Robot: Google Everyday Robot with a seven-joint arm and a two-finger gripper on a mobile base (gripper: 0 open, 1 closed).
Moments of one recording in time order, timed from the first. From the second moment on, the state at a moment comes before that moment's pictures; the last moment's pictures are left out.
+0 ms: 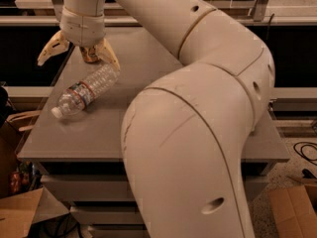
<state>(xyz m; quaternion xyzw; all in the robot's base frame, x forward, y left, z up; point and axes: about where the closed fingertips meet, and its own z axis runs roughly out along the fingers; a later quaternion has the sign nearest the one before) 0.593 0.187 0.897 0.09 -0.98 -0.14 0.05</state>
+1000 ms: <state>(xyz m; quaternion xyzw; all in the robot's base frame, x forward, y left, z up) 0.538 0.171 0.841 0.07 -0.98 -0.14 0.09</state>
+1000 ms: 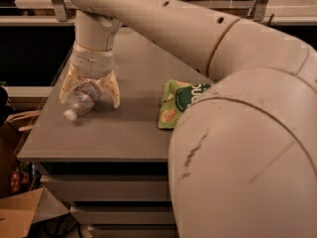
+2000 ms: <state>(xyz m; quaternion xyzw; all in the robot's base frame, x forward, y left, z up) 0.542 0.162 0.844 0.08 -0.98 -0.13 0.08</state>
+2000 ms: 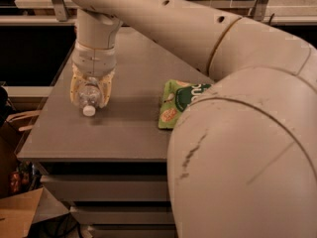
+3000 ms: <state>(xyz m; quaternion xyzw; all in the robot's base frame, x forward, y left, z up) 0.556 0.132 0.902 0.09 -0.99 -0.09 0.01</state>
